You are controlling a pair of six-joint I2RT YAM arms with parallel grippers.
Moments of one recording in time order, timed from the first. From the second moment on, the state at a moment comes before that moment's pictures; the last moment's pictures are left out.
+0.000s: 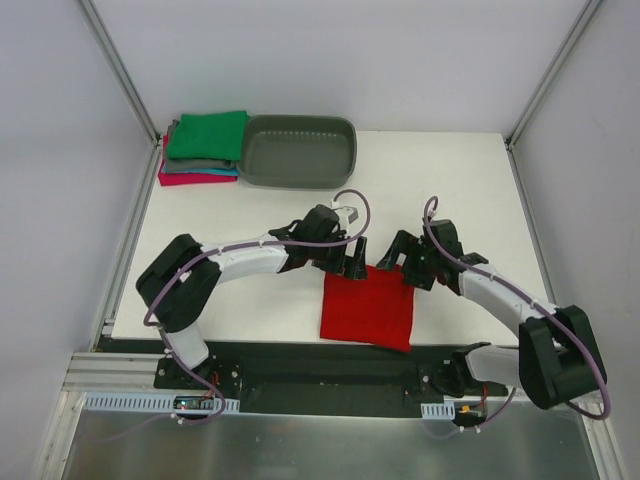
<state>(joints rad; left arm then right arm) -0.84 1.70 1.02 -0.08 0.28 -0.52 0.37 1.20 0.59 -0.29 -0.22 0.72</state>
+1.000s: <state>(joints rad) -0.77 1.30 0.80 -0.10 0.20 -0.55 0.29 0.65 0.50 -0.45 0.01 0.64</state>
